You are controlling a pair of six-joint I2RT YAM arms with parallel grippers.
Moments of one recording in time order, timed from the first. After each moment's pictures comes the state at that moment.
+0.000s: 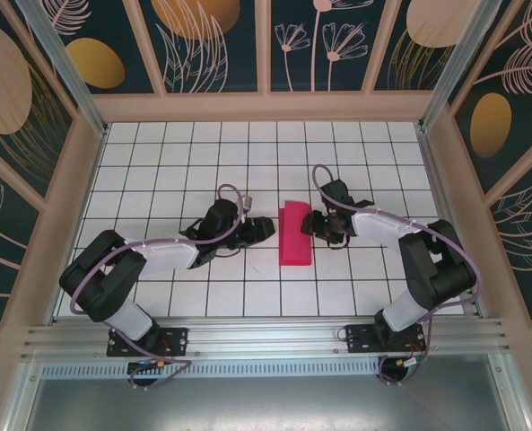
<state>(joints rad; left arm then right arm) -0.71 1.58 0.65 0.39 0.35 -1.00 0.45 1.57 0.83 -0.39 -0.19 0.67</state>
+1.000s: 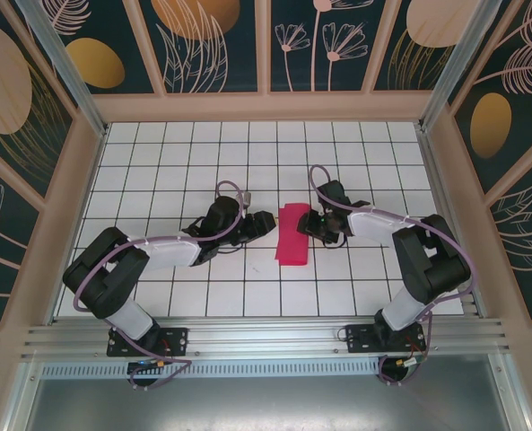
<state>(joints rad) -0.71 1.61 0.68 0.41 0.30 -1.04 0.47 1.62 0.83 -0.32 -0.23 0.72</state>
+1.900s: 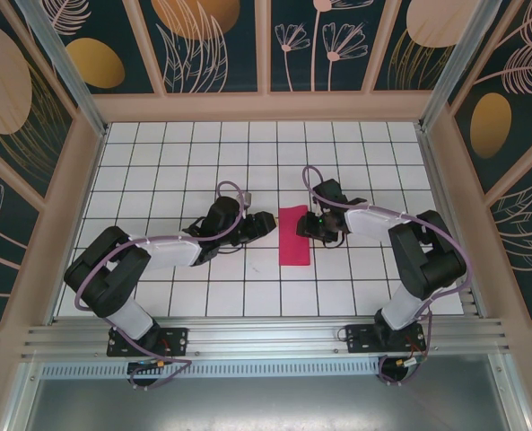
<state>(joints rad) -0.71 1.62 0.68 0.41 0.31 -1.04 0.48 1.66 0.87 -0.37 -0.23 0.59</state>
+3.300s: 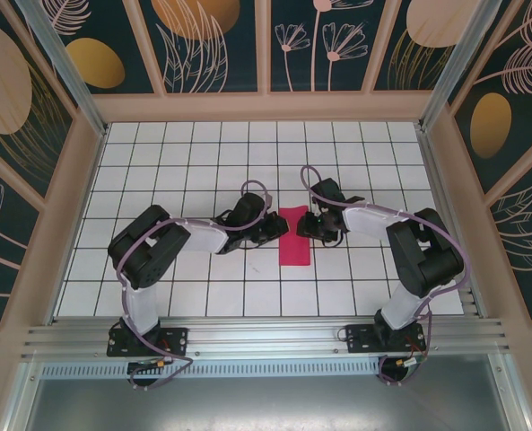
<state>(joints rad) -0.75 1.93 0.90 0.38 0.34 -1.08 0.48 1.68 0.89 -0.40 -0.20 0.58</state>
